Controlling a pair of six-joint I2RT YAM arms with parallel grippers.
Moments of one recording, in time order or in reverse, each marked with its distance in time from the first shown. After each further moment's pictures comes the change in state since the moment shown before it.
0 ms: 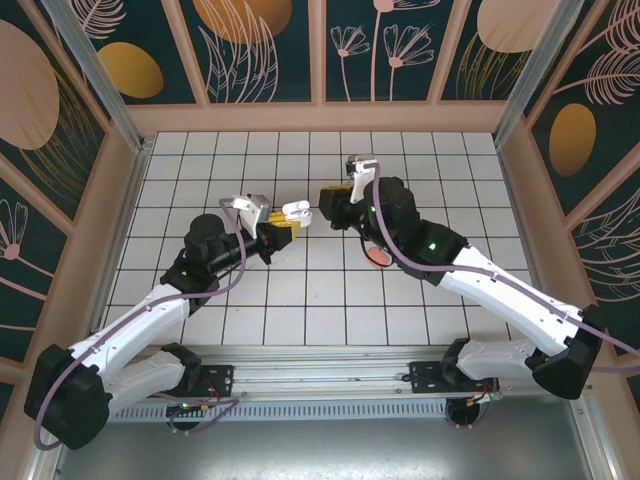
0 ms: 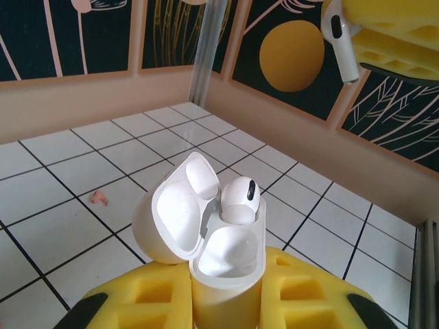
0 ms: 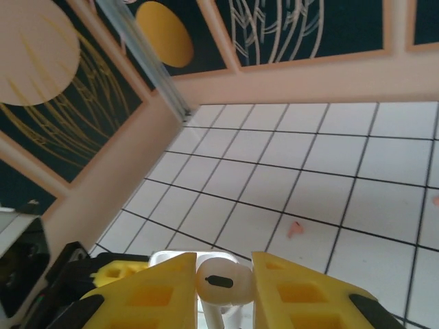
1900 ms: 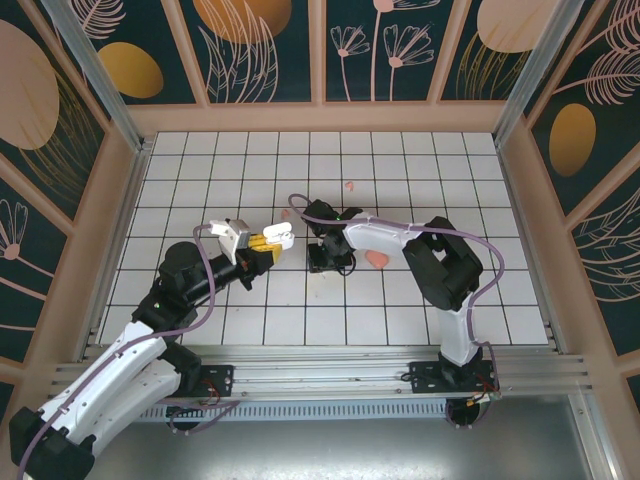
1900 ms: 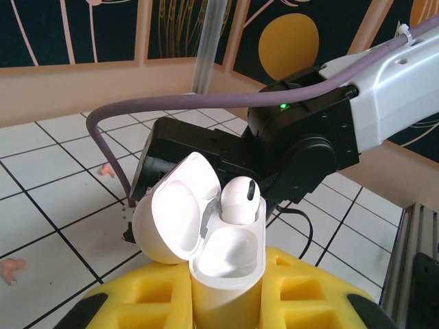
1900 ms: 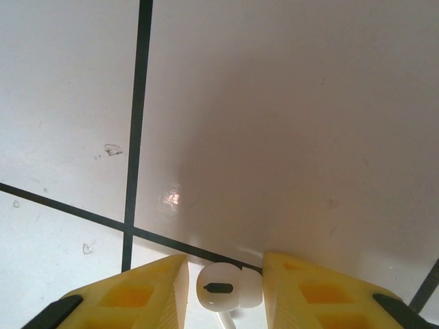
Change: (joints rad) left arm 0.000 -0.343 -0.110 -0.255 -0.028 0.005; right arm -0.119 0.777 0.133 -0.409 -0.336 0.108
